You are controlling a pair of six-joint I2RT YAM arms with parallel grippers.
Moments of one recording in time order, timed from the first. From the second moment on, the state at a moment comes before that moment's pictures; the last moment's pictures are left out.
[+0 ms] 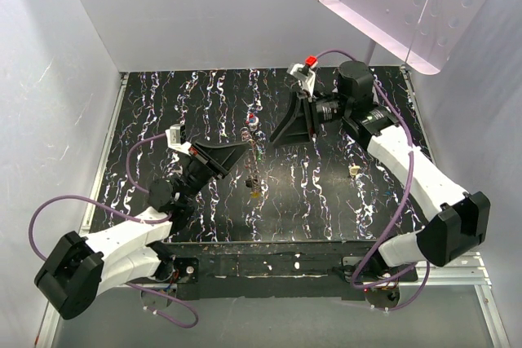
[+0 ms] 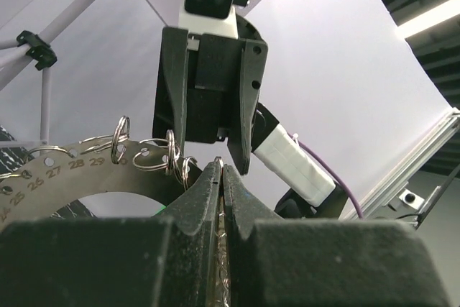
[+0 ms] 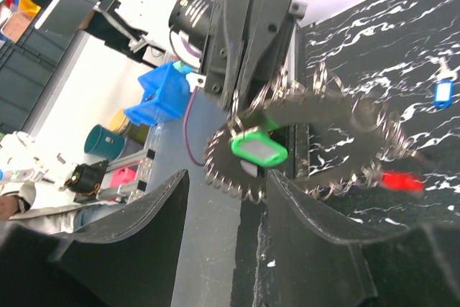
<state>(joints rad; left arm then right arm) -0.69 0.99 0.34 1.31 0.19 -1.16 0.51 1.37 1.32 -0.14 -1.33 0.48</state>
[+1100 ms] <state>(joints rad) -0.70 1.04 0.34 1.32 0.17 -1.19 0.56 1.45 1.35 -0.07 -1.25 0.54</state>
